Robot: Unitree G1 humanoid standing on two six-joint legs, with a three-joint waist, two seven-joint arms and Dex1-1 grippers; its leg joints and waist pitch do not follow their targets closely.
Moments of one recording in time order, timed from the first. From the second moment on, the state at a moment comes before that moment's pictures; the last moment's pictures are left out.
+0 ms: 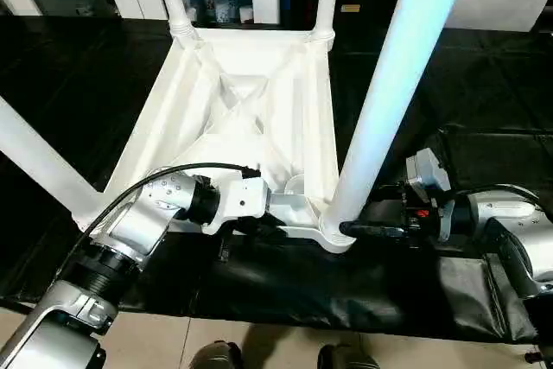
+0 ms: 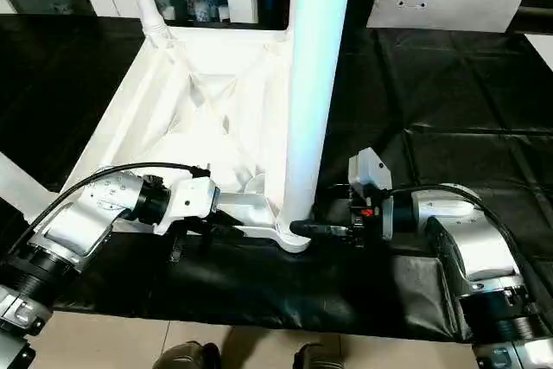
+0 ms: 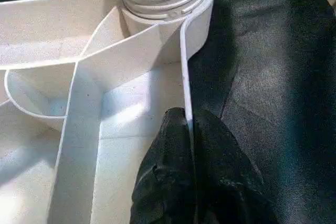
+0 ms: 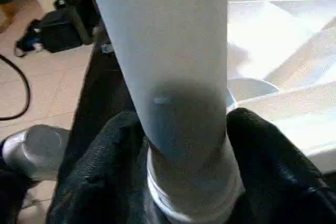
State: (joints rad) left arm -0.56 0.47 -0.41 0.35 0.00 -0.05 -1.30; right arm -0.36 -0.59 0.11 0.13 0.37 0.30 1.36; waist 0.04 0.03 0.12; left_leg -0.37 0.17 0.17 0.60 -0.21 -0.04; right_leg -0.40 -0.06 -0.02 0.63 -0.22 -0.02
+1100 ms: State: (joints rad) left arm -0.57 0.17 -0.28 0.27 0.12 0.41 -0.74; right arm -0.39 -0.07 -0.05 0.01 0.17 0.50 0.33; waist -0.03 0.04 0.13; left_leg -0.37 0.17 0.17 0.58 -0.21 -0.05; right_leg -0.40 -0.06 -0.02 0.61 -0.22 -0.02
